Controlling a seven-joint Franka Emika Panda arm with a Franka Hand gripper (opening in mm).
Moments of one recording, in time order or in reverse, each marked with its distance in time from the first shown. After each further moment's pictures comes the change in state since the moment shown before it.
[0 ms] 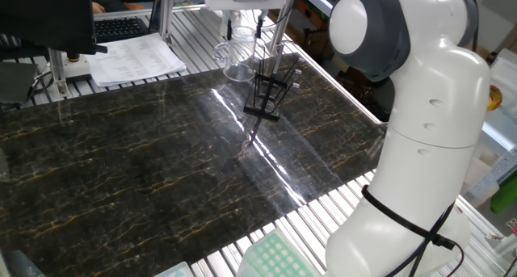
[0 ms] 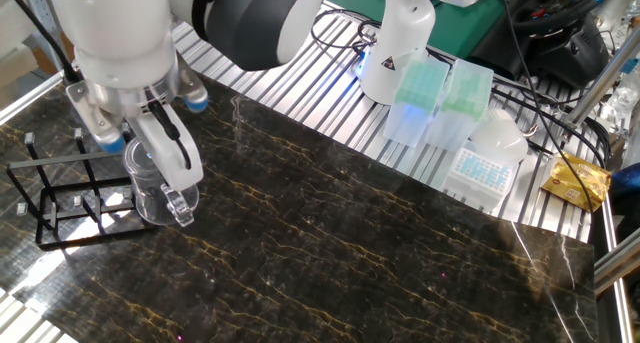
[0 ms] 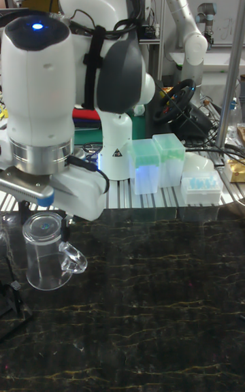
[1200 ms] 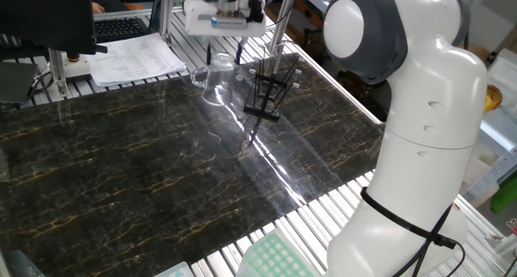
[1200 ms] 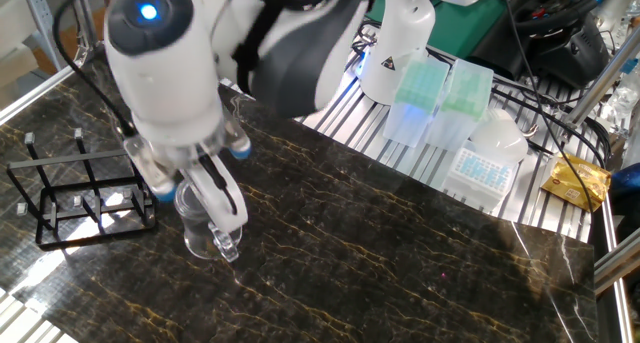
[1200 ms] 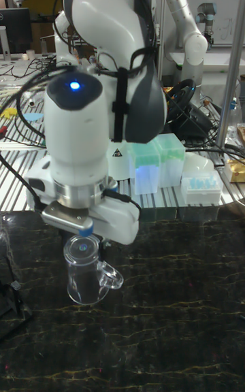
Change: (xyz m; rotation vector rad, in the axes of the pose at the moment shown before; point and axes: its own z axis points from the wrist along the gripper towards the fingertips) arm 0.029 0.059 0.061 -0.064 0.041 0.013
